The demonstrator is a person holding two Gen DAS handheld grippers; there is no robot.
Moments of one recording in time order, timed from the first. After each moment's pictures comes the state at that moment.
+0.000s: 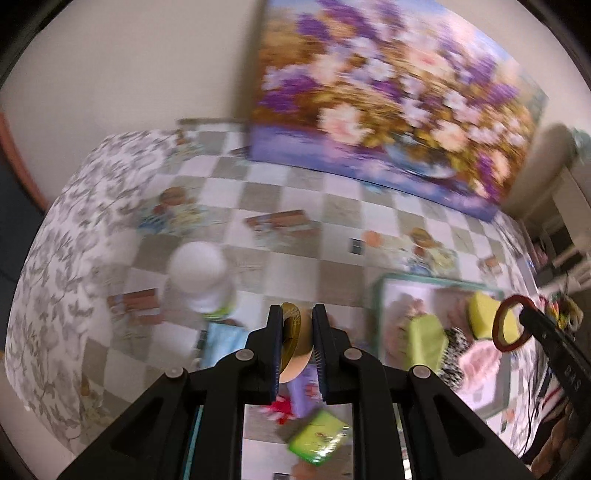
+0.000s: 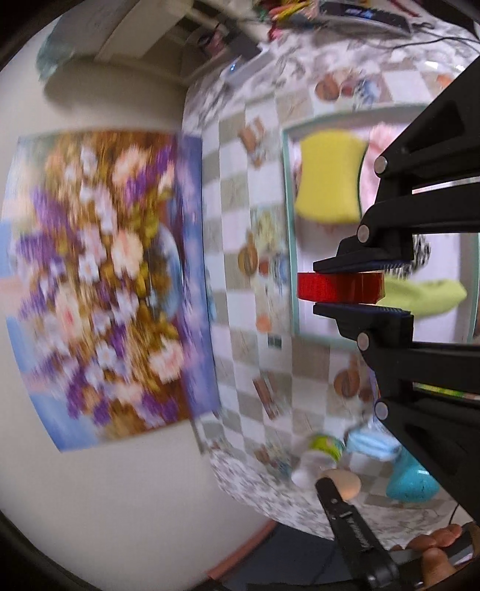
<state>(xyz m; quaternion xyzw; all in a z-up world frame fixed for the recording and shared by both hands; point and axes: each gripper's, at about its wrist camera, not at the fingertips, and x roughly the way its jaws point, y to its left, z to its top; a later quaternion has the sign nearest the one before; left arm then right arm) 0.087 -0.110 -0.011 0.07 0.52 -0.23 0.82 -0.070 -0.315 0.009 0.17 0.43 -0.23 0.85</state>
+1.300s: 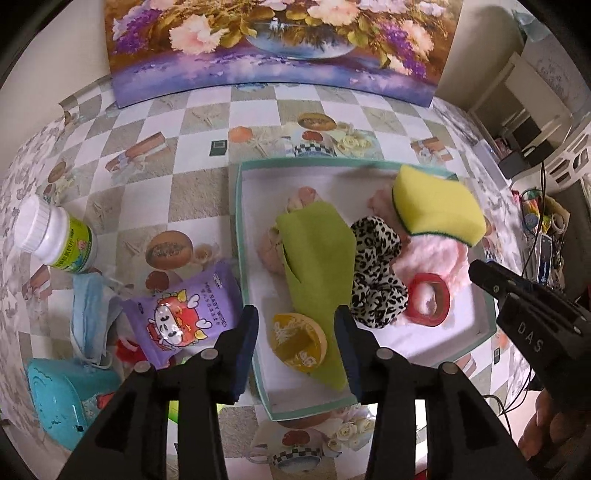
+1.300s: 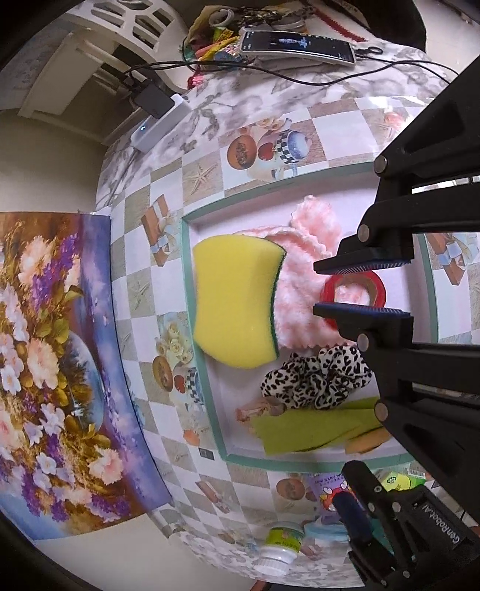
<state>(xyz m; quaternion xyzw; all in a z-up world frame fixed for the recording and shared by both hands) 0.001 -0.210 -0.076 0.15 0.59 -0.32 0.72 -0.117 -0.362 -0.060 0.18 0.53 -0.30 0.77</state>
